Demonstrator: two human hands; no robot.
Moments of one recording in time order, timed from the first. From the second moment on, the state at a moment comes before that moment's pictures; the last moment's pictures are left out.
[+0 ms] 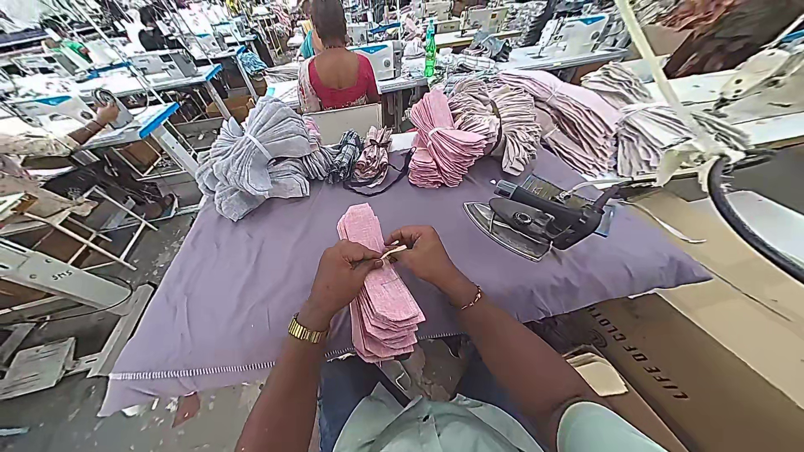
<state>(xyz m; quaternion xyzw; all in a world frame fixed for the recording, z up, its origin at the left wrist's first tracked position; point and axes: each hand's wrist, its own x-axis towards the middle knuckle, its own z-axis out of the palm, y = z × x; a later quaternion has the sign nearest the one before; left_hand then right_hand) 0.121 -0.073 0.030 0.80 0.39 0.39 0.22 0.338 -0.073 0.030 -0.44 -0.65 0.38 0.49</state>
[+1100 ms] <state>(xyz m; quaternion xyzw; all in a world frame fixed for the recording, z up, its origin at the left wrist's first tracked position) 0.126 -0.078 0.015 0.78 0.34 0.51 0.13 0.328 -0.081 0.007 -0.35 -0.76 0.20 0.50</state>
